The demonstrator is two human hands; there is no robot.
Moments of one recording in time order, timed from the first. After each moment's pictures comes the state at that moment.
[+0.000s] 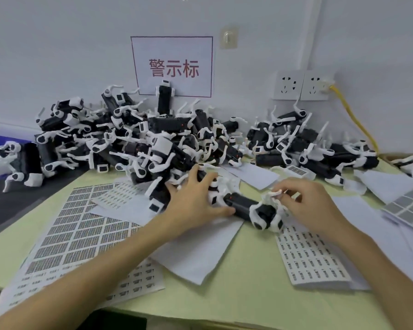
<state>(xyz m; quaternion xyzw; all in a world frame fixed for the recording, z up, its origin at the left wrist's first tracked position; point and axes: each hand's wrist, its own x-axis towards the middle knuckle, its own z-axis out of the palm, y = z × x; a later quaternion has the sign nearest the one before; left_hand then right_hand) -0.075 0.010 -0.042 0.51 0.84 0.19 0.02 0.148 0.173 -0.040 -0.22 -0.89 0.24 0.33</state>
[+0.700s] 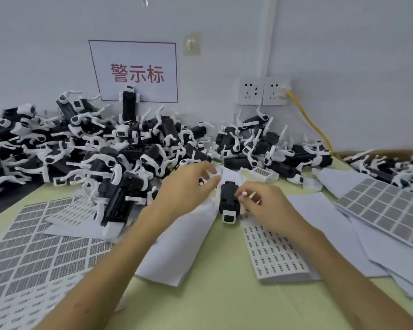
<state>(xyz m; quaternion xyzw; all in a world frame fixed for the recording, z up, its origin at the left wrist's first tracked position) -0.034 0.043 0.006 0.58 0.76 0.31 -0.02 0.146 0.178 -0.047 -0.25 -0.89 0.25 0.30</state>
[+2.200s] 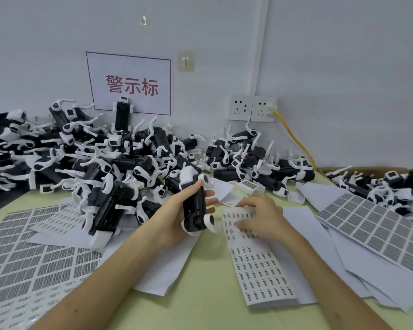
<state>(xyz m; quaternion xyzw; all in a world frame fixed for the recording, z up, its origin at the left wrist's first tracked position) -0.030 0.044 -0.027 0.28 0.45 0.62 0.58 0.156 0.189 -0.039 -0.42 -0.86 0.22 0.18</state>
